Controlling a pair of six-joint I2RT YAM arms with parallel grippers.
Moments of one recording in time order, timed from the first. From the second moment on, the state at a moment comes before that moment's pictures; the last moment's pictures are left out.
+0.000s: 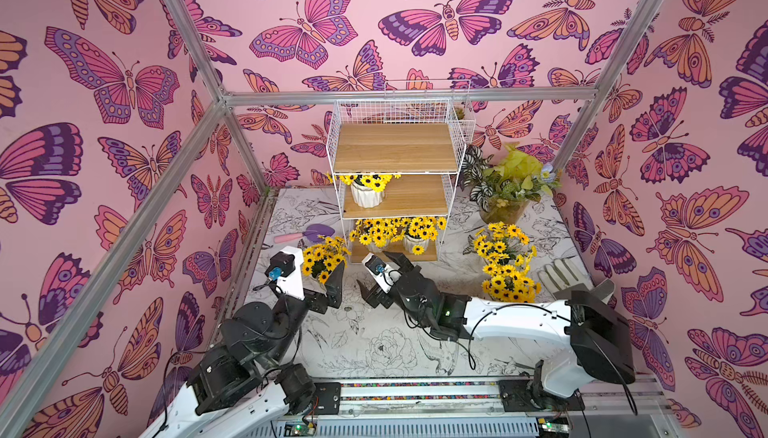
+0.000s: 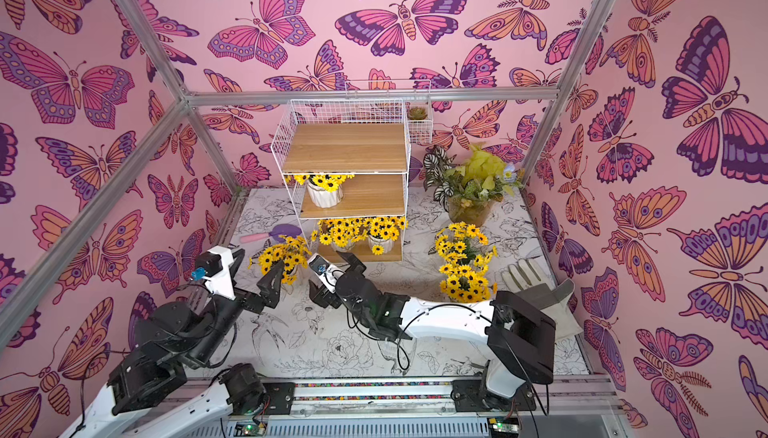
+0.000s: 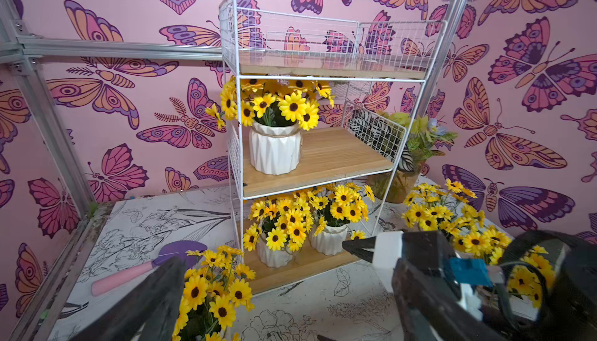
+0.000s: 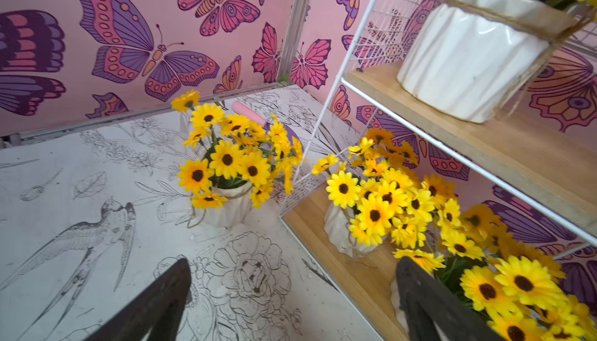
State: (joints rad) left arm -0.88 0.40 0.85 -0.46 -0.52 -0.09; right arm 1.18 1.59 1.00 0.34 0.46 -0.16
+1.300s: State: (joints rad) left arm -0.88 0.57 0.85 -0.49 -0.31 -0.09; right arm 0.93 1.74 1.26 0.44 0.33 -0.16
